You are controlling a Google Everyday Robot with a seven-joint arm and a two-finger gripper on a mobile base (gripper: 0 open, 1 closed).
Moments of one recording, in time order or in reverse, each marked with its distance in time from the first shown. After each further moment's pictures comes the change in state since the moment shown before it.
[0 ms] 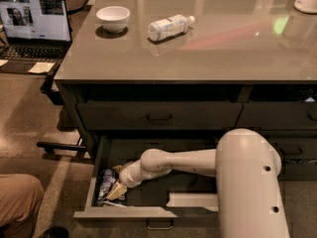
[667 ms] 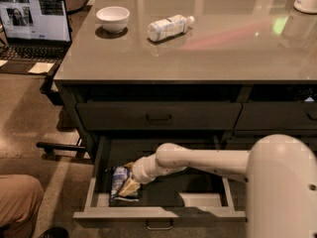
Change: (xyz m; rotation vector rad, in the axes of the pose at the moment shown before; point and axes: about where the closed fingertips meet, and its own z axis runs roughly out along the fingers) arm -0.001 0.006 -0.068 0.010 -0.011 -0.028
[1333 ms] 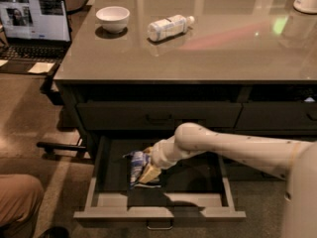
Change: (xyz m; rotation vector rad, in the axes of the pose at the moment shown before) arm -0.018 -0.013 -0.124 0.054 0.132 -0.047
